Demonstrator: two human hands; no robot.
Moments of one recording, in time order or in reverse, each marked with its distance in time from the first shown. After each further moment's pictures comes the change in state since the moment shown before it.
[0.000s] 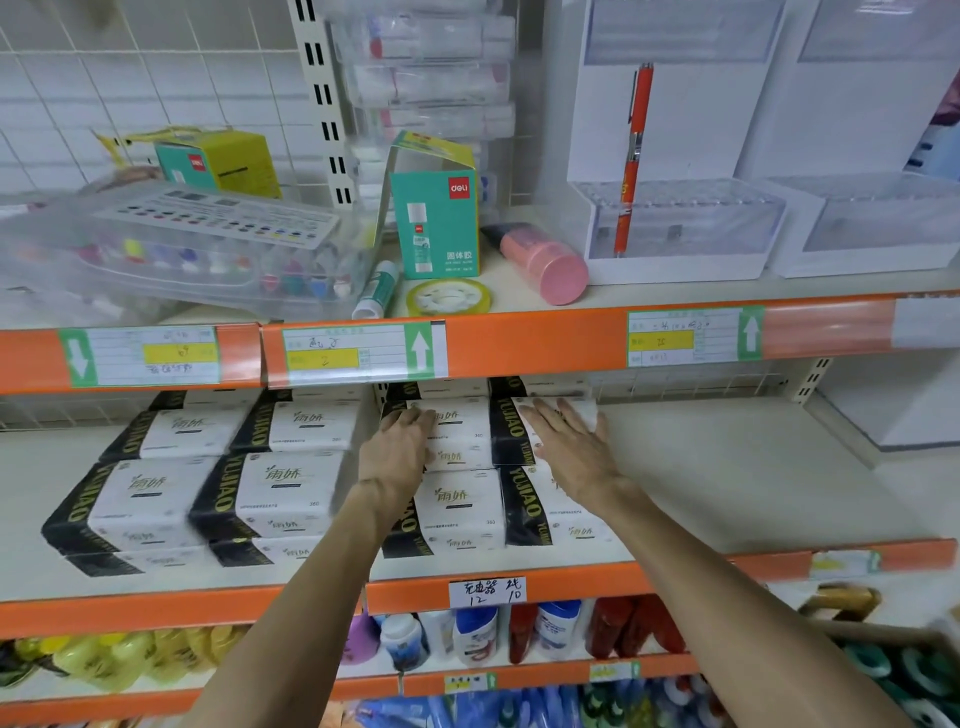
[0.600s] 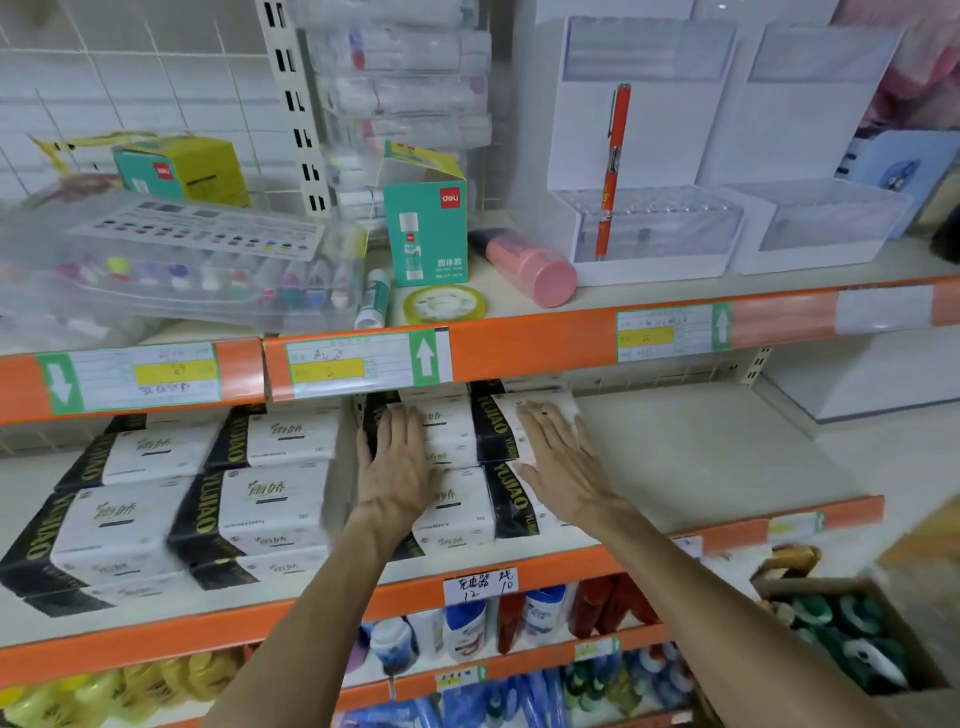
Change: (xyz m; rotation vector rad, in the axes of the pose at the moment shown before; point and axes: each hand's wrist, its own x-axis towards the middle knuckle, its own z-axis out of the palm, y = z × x) left_hand -0.017 0.011 0.012 0.029 0.098 0.015; right_hand -0.035 -0.014 0.000 0.044 0.091 0.027
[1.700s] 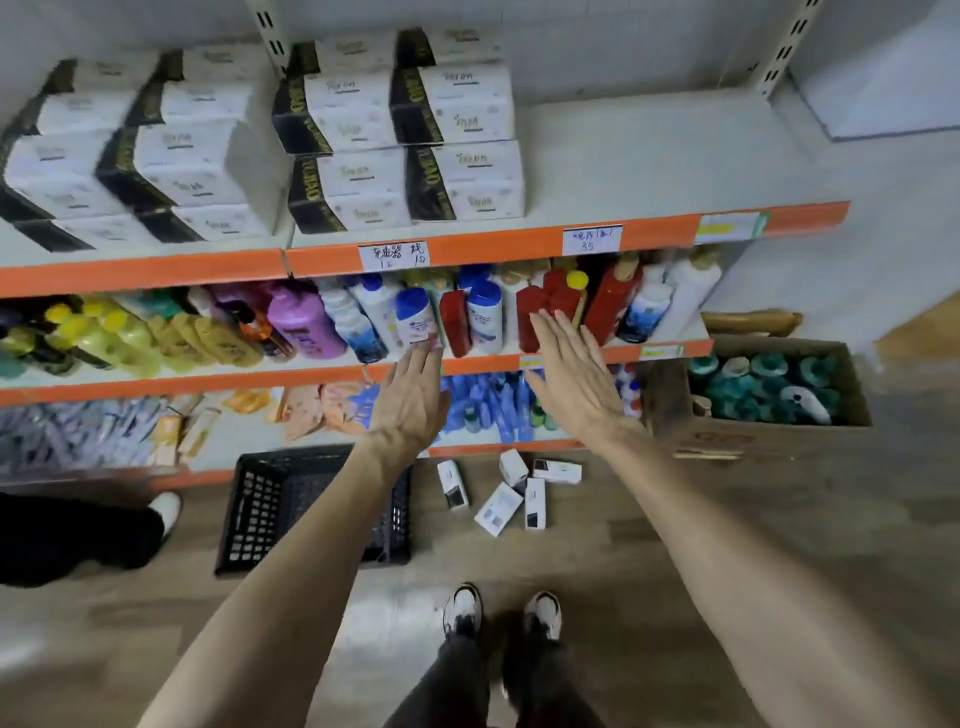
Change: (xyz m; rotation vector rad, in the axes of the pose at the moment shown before) left_hand -0.294 0.146 0.086 -0.161 -0.321 0.044; right_hand -0.297 0.069 0.076 0.129 -0.090 -0.035
